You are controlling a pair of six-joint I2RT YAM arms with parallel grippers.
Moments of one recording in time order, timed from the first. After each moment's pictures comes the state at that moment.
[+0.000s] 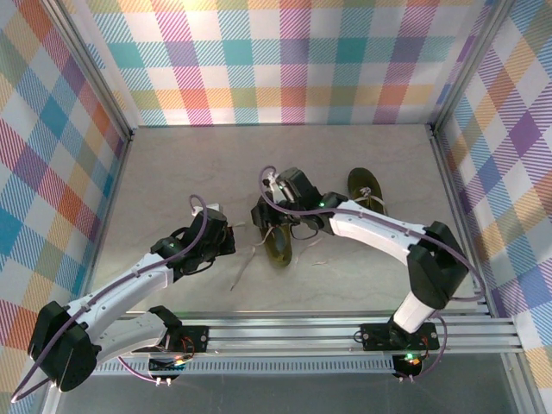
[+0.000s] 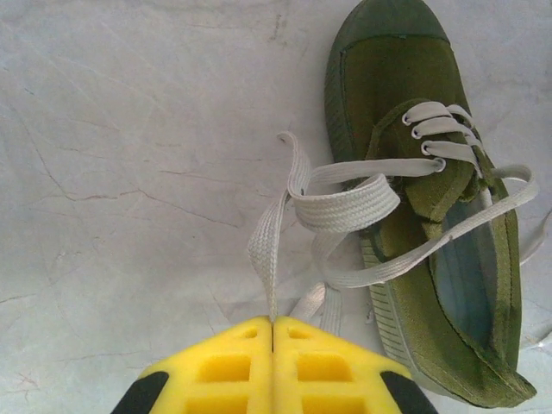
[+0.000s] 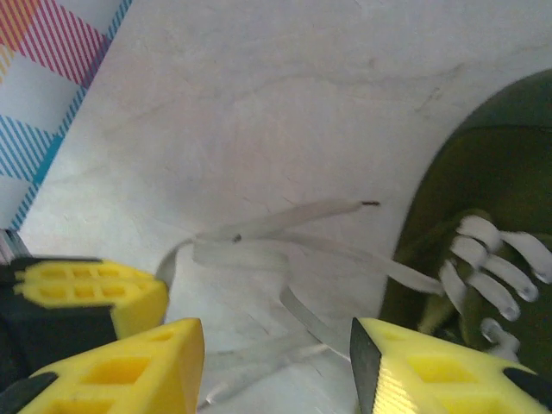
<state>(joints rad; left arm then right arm) -0.63 1.03 0.67 -0.50 -0.15 -0.72 0.83 1.60 1.18 -0.29 -0.23 0.47</state>
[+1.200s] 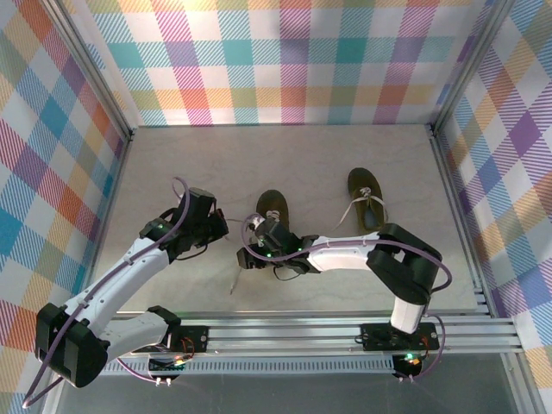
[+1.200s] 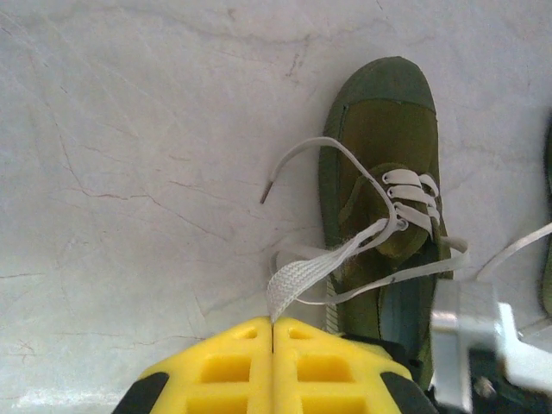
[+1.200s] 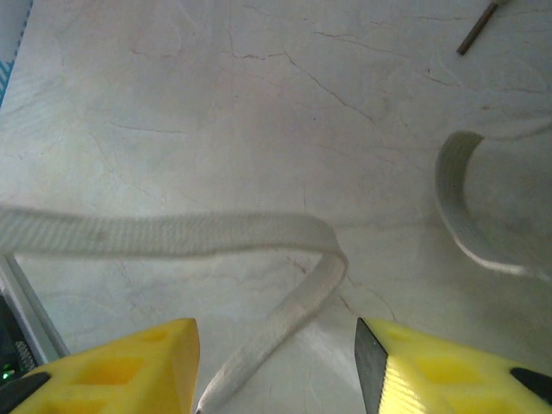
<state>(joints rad) -0.49 1.08 0.86 -0.67 -0.03 -0.82 1.06 1.81 0.97 0.11 -0.11 0.73</state>
